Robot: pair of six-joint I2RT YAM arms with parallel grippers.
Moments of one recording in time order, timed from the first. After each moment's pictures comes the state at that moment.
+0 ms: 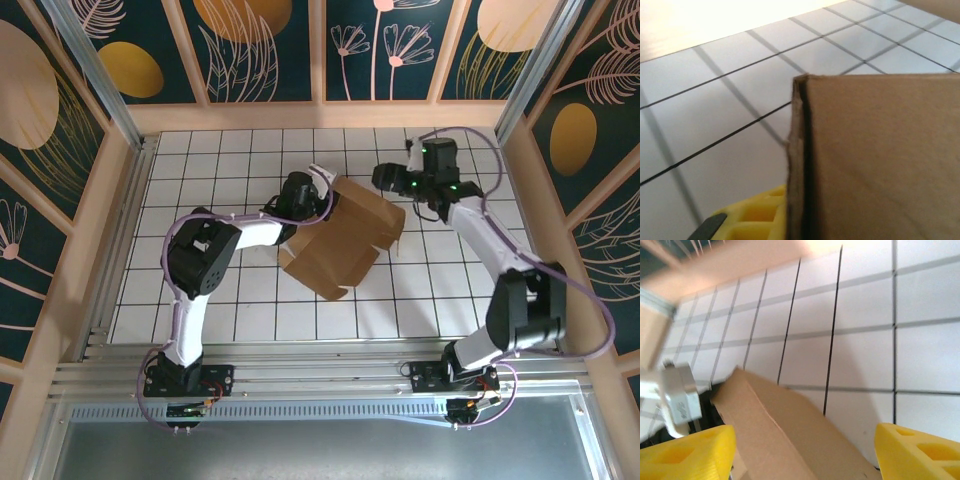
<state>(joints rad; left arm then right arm) -0.59 2.08 1.23 0.46 0.08 -0.05 0.23 1.45 1.18 -0.30 -0.28 0.40</state>
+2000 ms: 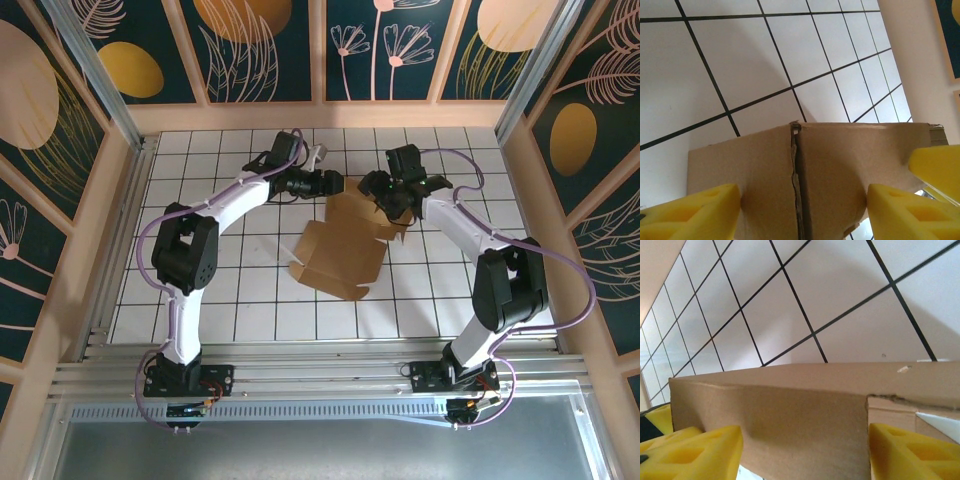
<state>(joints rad) -0.49 2.09 1.66 -0.33 0.59 -0.52 0.38 1.65 1.28 -0.50 -0.12 0.95</state>
